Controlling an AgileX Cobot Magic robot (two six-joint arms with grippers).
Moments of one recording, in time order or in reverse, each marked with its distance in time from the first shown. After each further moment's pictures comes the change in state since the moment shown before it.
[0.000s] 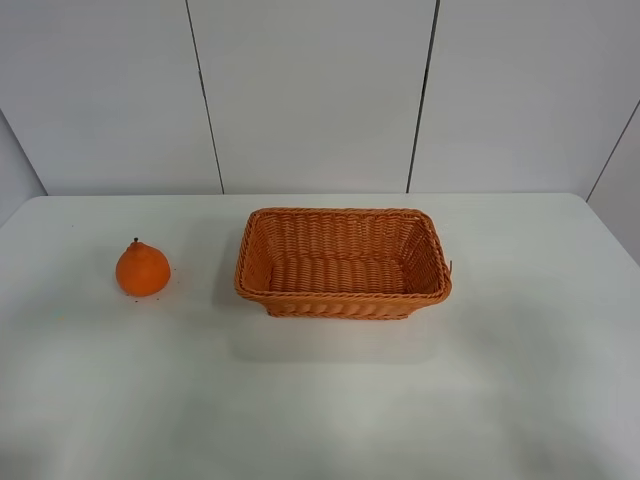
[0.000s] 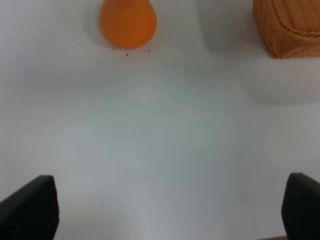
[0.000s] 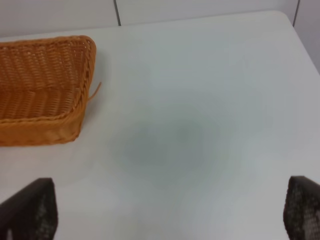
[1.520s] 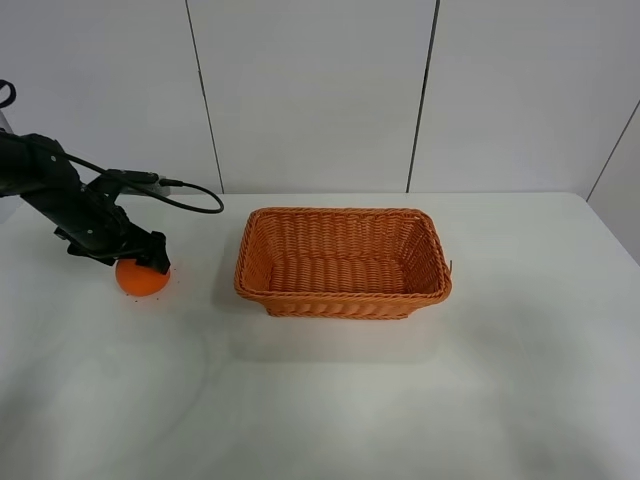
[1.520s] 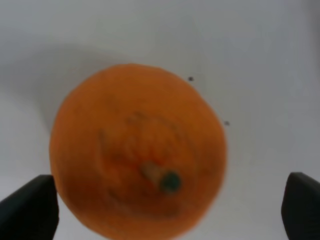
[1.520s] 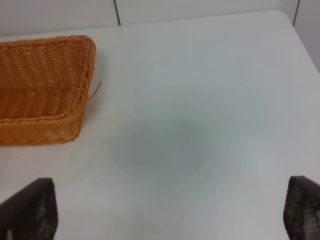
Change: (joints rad) left arm 0.000 1.519 -0.589 -0.056 -0.487 0.252; right arm 0.000 0.000 0.000 0.000 0.000 0.000
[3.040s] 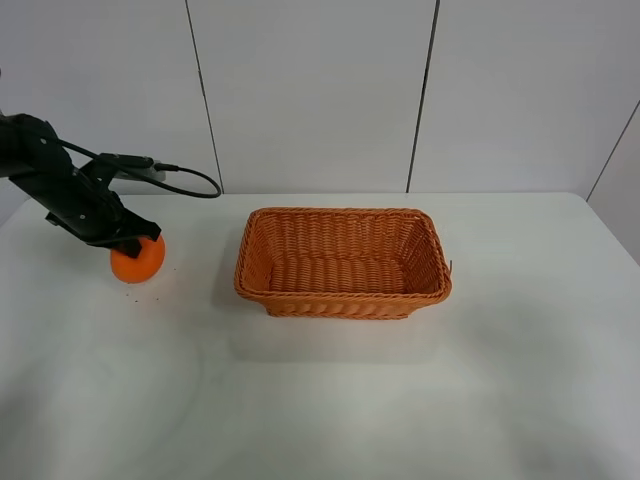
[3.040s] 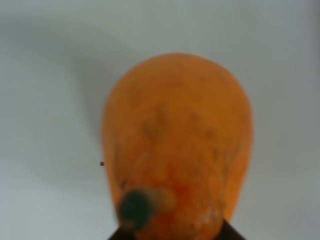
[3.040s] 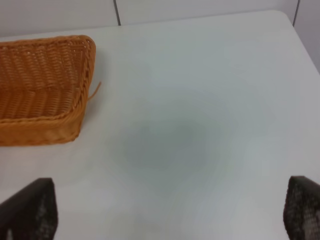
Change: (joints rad) left arm 0.000 -0.092 -0.022 0.026 0.063 -0.045; right arm 0.000 0.000 0.000 0.000 0.000 0.000
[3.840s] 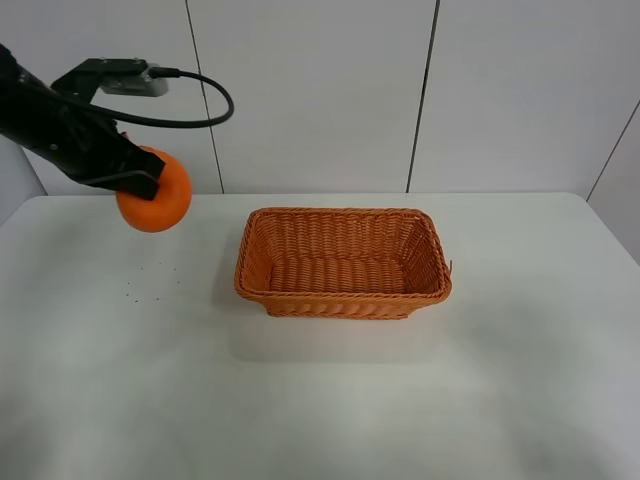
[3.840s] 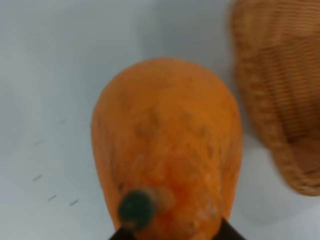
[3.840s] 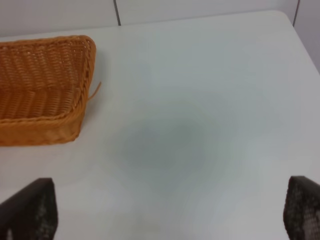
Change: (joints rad) left arm -0.167 -0.312 -0.022 -0.139 0.173 0.057; right arm 0.000 0.000 0.000 0.000 0.000 0.000
